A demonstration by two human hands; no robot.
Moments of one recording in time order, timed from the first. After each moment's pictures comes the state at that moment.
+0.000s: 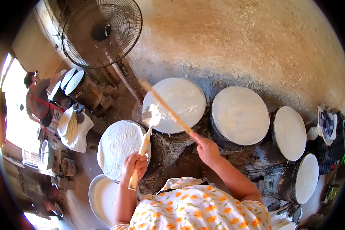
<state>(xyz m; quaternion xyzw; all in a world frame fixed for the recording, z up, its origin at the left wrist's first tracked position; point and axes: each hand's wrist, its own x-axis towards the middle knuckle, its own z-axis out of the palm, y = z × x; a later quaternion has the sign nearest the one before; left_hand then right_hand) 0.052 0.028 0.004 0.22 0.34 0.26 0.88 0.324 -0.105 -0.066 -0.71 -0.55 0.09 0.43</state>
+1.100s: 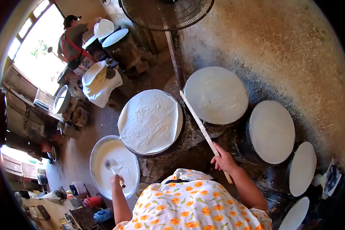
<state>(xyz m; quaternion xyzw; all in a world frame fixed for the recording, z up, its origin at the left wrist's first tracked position) -0.266 -0.092 -0.192 0.12 0.79 0.44 0.42 0.301 -0.110 -0.092 -0.66 -0.41 0.55 0.30</state>
